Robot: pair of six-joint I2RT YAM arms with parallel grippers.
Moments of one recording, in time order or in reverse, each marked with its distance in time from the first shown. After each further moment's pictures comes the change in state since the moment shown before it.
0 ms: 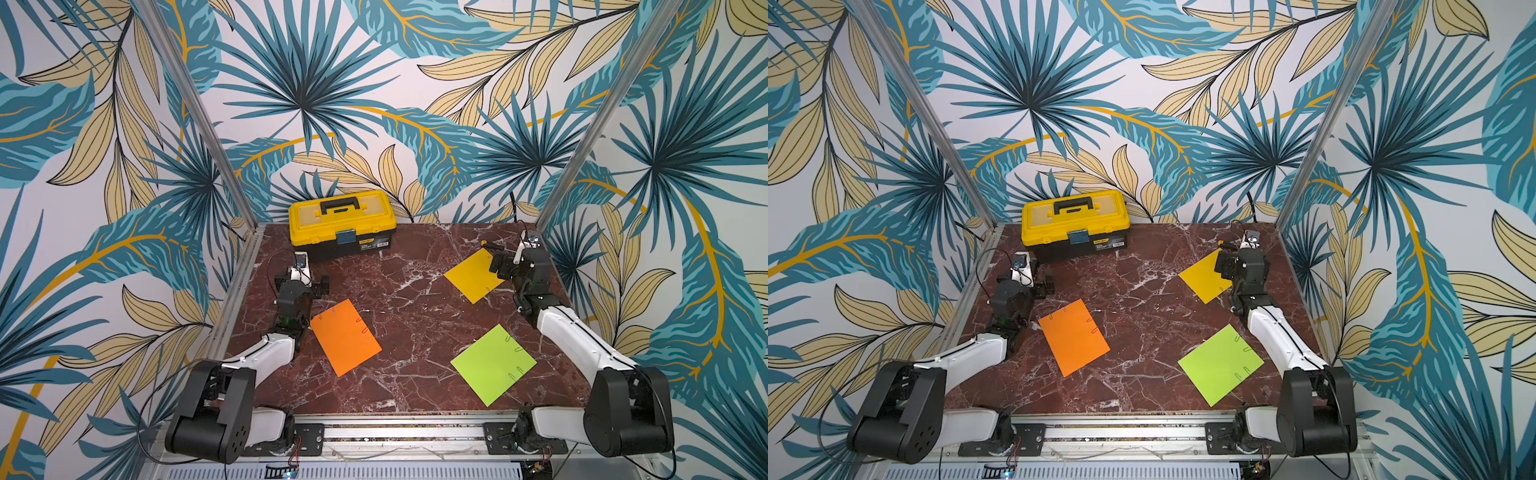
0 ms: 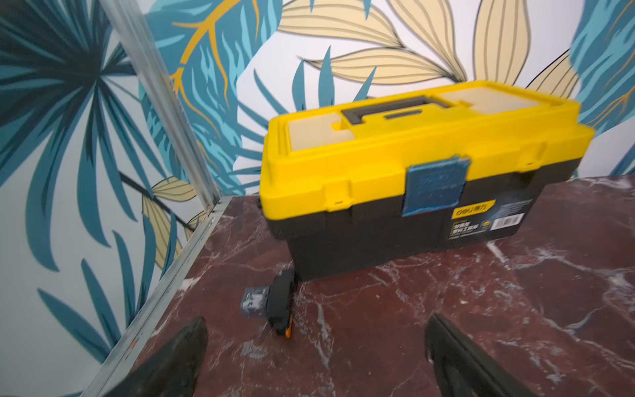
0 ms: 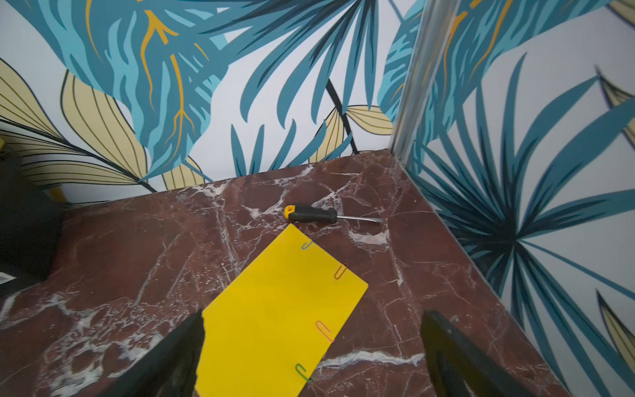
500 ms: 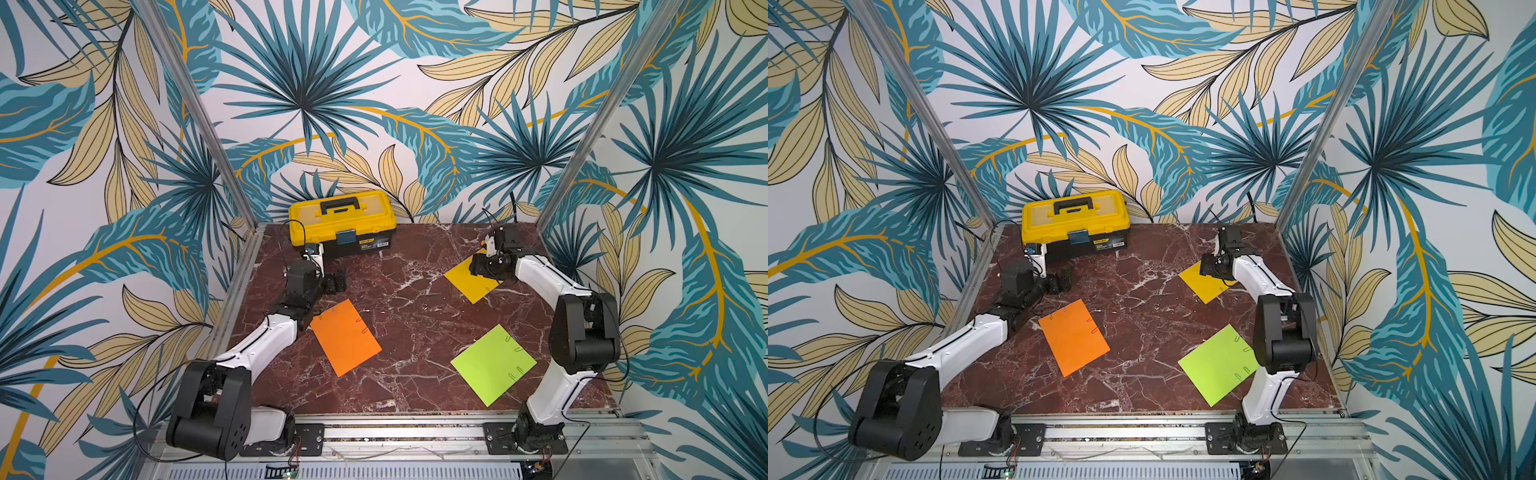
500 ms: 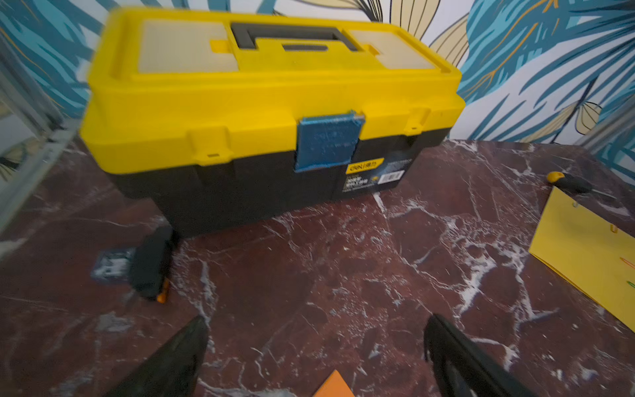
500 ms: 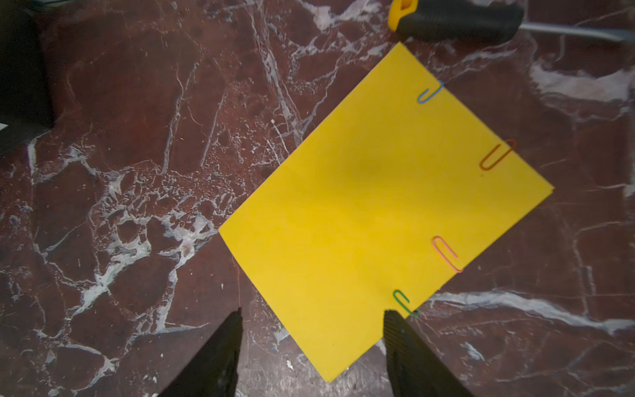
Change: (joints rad) left arm -0.043 0.069 0.203 -0.425 0.301 -0.256; right arm 0.002 0.503 0.476 -0.566 -0.317 0.097
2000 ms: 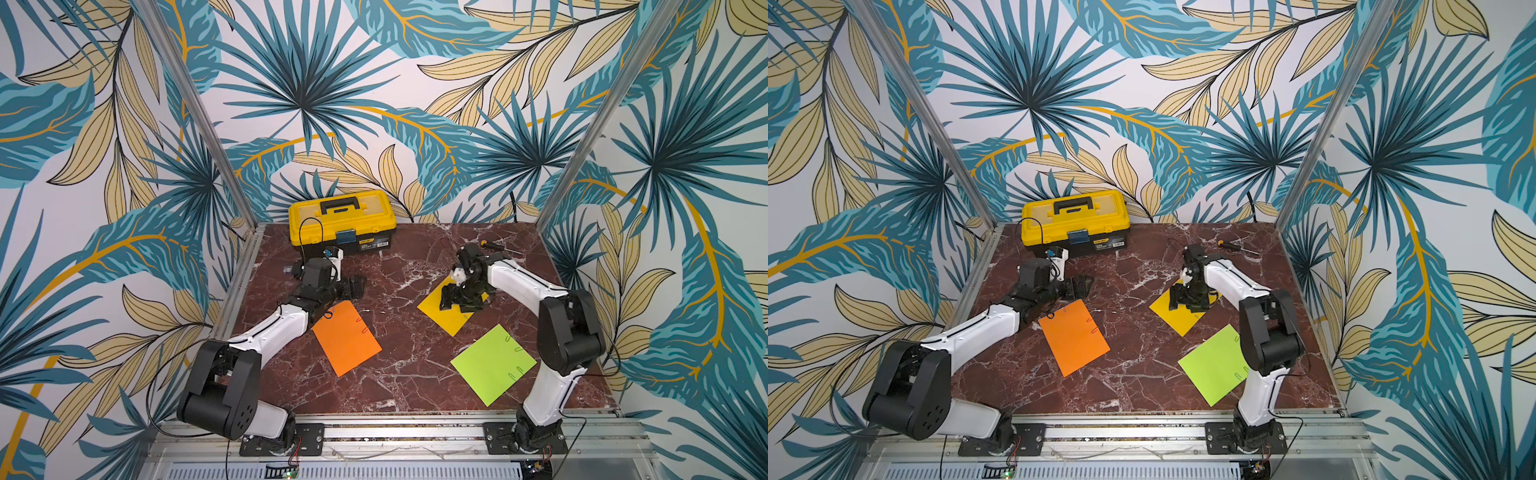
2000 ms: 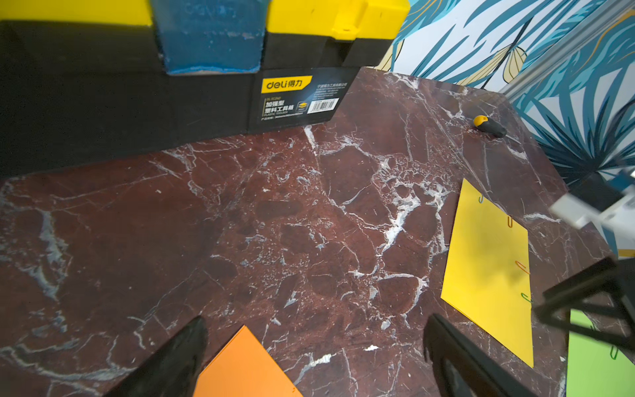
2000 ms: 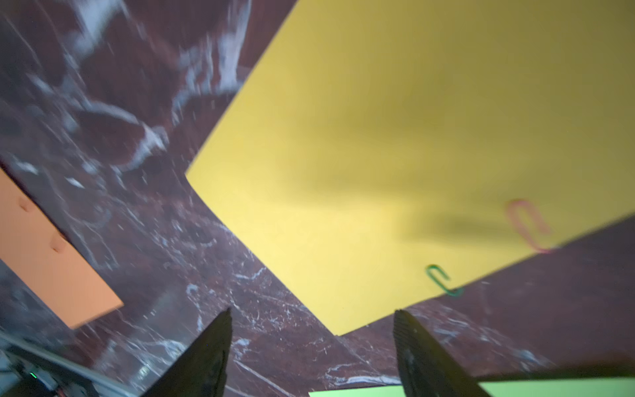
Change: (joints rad) left arm -0.087 0.085 0.093 -0.126 0.148 -0.089; right arm 0.165 -0.089 -0.060 -0.330 -0.142 0.092
